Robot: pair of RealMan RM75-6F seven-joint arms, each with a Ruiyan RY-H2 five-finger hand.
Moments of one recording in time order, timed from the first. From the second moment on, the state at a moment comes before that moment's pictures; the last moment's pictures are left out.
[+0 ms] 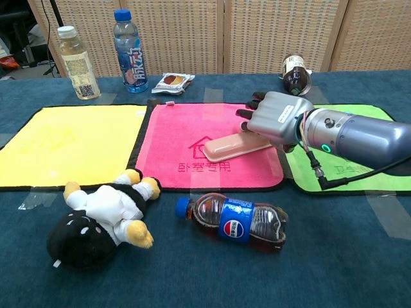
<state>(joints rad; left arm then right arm) -0.22 -1.21 0.03 -1.53 1.53 1.29 -0.01 1.01 -1.71 0.07 -1.18 -0.94 0.88 -1.12</state>
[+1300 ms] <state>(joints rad) -0.21 -1.21 0.04 -1.55 1.55 1.31 0.00 0.91 -1.62 0.02 -1.16 -0.89 0.92 -1.07</state>
